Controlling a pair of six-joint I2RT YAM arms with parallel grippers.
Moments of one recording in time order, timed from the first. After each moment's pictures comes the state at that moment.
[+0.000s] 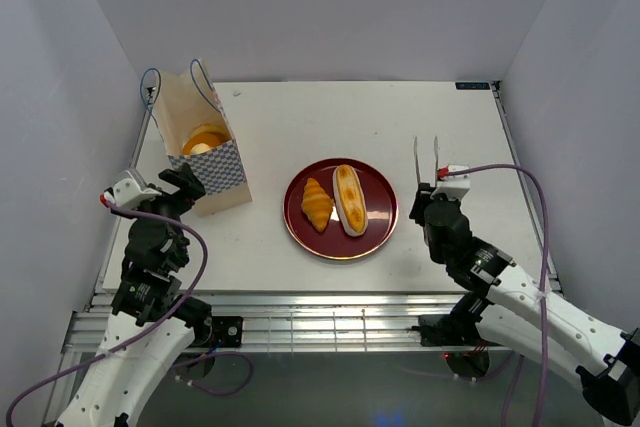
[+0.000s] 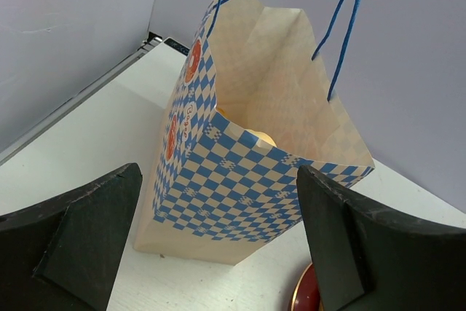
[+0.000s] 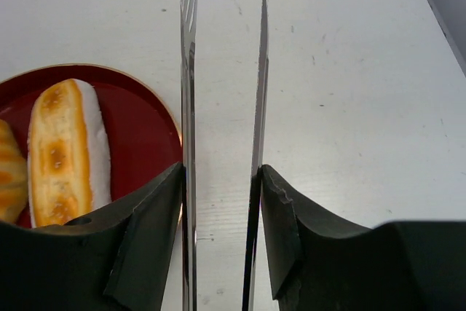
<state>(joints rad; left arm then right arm) -0.38 0.40 0.62 -0.15 -0.73 -0.36 0.82 0.69 0.49 -0.14 0.80 0.29</state>
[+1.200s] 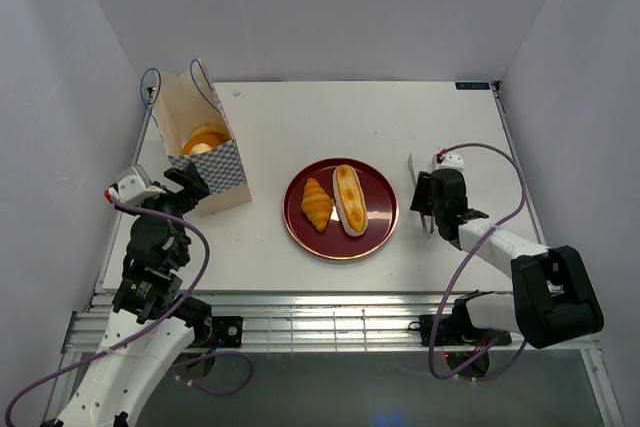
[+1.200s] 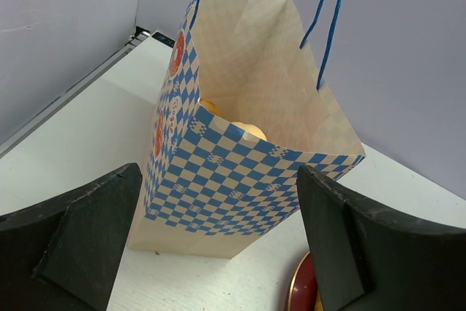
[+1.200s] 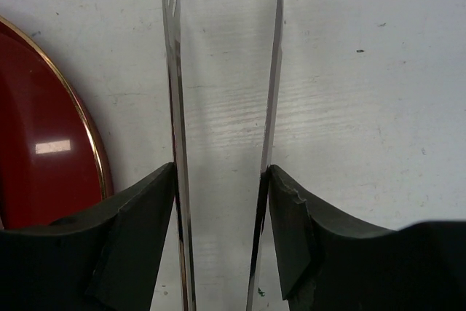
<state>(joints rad) -0.38 0.41 0.62 -0.15 -0.68 -0.35 0.29 1.25 0.47 0.15 0.25 0.29</state>
